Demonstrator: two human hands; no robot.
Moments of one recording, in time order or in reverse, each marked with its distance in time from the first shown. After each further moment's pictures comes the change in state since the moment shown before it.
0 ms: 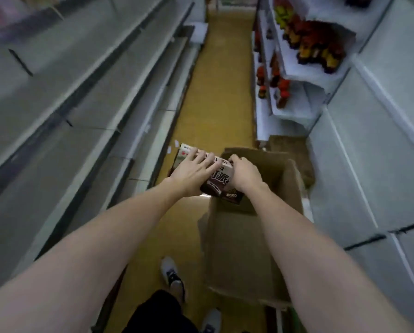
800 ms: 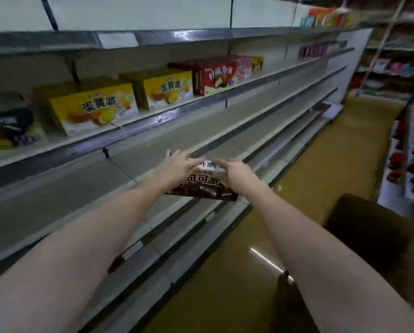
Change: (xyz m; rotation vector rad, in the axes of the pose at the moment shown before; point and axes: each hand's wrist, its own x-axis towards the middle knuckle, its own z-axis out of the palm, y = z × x) left_hand -0.518 -0.011 -0.160 -0.205 -0.128 -0.960; right_hand -0.319 -0.326 0.050 -0.093 0.086 -0.918
